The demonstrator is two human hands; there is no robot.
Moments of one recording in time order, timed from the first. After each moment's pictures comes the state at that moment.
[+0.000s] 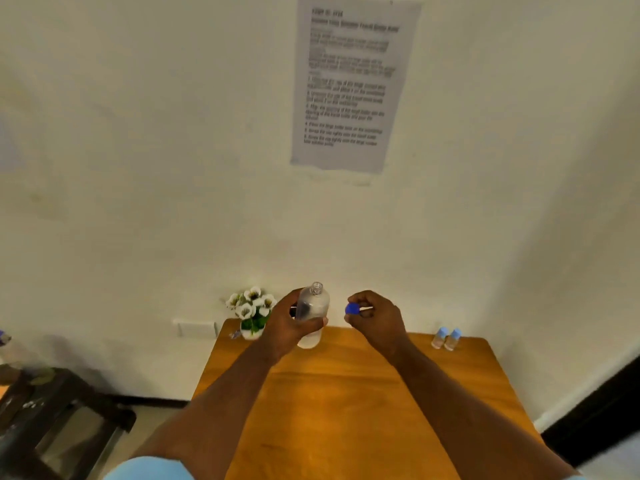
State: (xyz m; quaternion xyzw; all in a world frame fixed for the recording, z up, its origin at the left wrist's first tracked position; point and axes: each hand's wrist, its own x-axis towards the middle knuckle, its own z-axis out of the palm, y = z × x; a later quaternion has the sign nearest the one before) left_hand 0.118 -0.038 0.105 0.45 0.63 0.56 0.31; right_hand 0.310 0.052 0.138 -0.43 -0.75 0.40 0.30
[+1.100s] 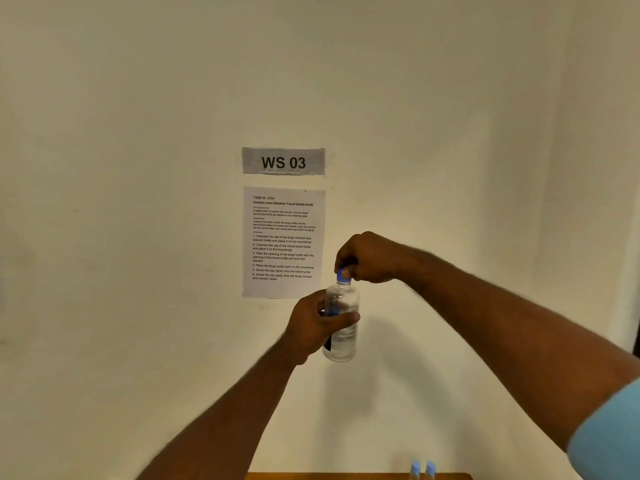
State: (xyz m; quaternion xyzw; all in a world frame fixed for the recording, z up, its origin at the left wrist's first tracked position) left_hand 0.246 0.054 0.352 0.58 0.49 0.62 0.22; right_hand 0.387 0.112 0.503 -0.28 -0.95 -0.03 0.13
